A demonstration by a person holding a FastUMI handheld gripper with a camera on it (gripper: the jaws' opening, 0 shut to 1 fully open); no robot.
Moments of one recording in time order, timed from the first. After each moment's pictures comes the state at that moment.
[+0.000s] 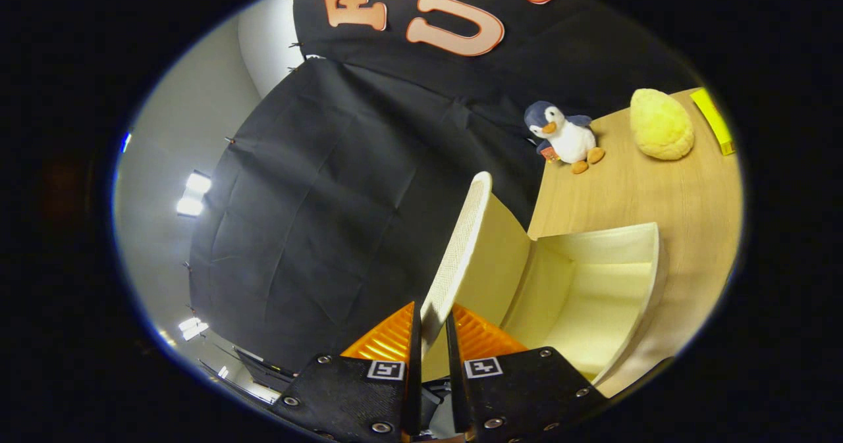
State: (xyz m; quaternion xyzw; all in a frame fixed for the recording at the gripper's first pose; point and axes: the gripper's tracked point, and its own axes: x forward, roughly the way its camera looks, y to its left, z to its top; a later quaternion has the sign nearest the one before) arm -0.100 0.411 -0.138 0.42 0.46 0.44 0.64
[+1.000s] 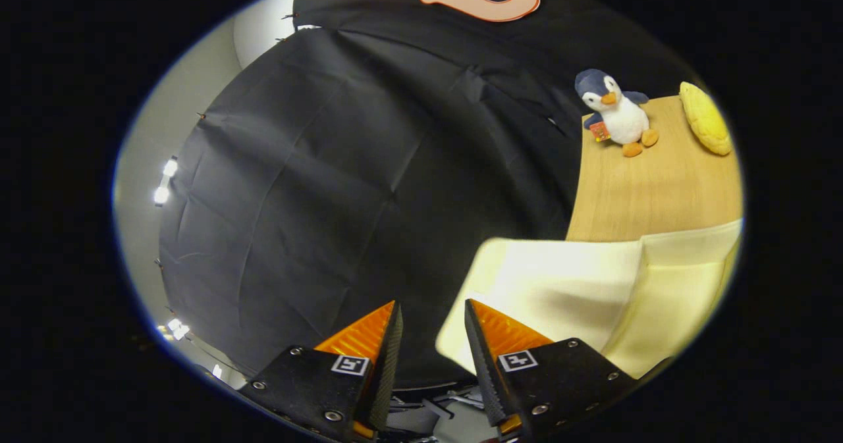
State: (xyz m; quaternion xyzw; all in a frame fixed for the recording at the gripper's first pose) arm -0.088 0.563 -0.146 0.37 0.49 0.42 0.67
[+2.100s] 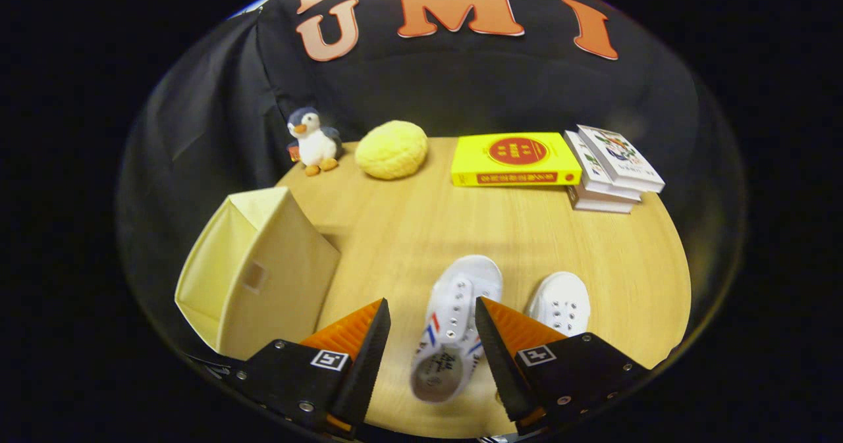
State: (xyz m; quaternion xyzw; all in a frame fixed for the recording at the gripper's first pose) arm -0.134 0.101 -0.395 0.07 0.52 0.09 0.85
